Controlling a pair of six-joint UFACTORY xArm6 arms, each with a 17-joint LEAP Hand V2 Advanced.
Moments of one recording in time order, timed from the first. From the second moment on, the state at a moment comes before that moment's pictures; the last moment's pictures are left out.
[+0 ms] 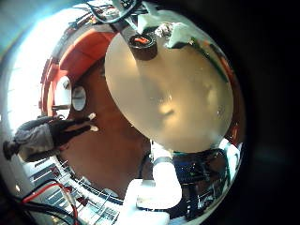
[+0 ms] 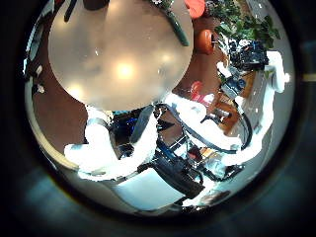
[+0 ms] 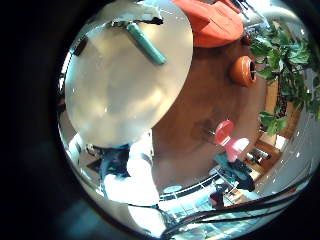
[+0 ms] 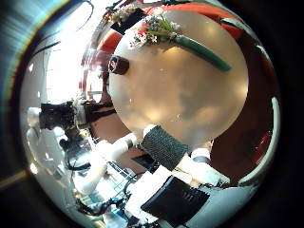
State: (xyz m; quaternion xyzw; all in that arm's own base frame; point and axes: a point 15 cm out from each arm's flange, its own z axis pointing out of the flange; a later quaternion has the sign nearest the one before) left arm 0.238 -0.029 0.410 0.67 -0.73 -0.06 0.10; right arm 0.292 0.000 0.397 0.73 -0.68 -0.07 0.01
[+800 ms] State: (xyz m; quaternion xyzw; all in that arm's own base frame) left arm 0.238 -0.049 0.408 0.63 -0.77 -0.07 0.11; right arm 0.310 -0.053 0.353 0.67 -0.73 -0.13 0.04
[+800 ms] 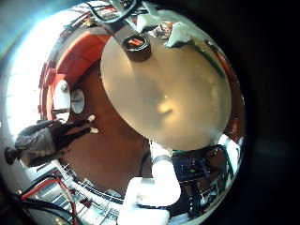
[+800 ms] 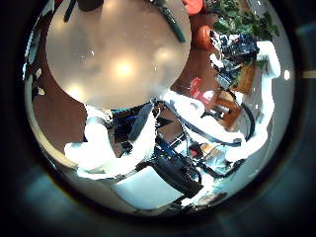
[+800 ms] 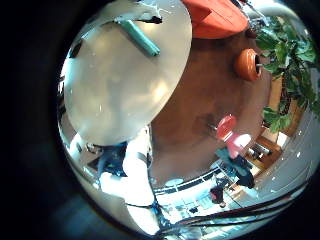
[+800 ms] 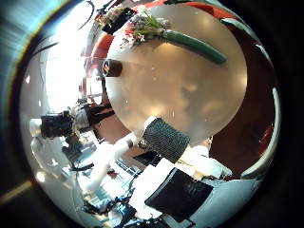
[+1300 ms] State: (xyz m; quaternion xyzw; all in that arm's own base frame) left arm 0.233 -0.055 0.404 0.61 -0.78 -0.05 0.12; right arm 0.380 -0.072 0.280 0.64 -0.75 -0.18 0.07
